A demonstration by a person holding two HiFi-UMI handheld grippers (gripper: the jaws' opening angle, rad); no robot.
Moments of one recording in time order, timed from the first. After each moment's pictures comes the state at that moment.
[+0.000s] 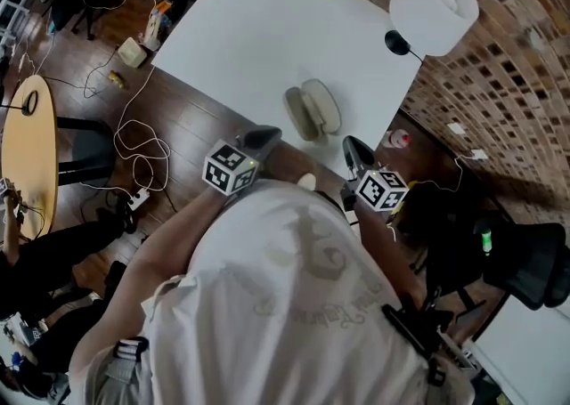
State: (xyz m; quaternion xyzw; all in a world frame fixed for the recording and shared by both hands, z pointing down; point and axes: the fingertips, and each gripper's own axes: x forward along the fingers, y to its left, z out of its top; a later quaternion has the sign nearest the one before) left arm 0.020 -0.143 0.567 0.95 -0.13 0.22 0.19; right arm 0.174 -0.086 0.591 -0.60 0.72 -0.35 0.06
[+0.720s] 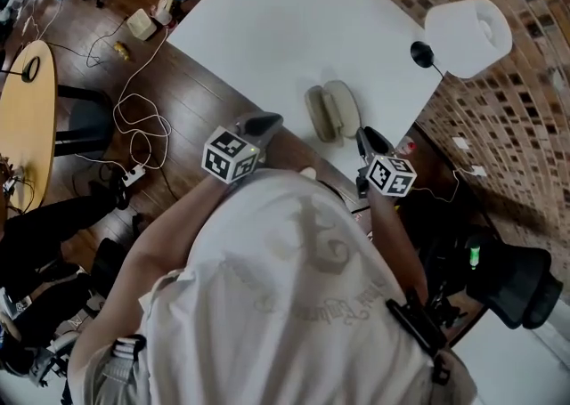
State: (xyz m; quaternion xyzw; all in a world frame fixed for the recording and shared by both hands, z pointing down) left arm -0.013 -0.183 0.572 0.94 -0.18 0.19 0.22; right arm 0.195 -0.129 0.635 -0.60 0.71 -0.35 -0.08
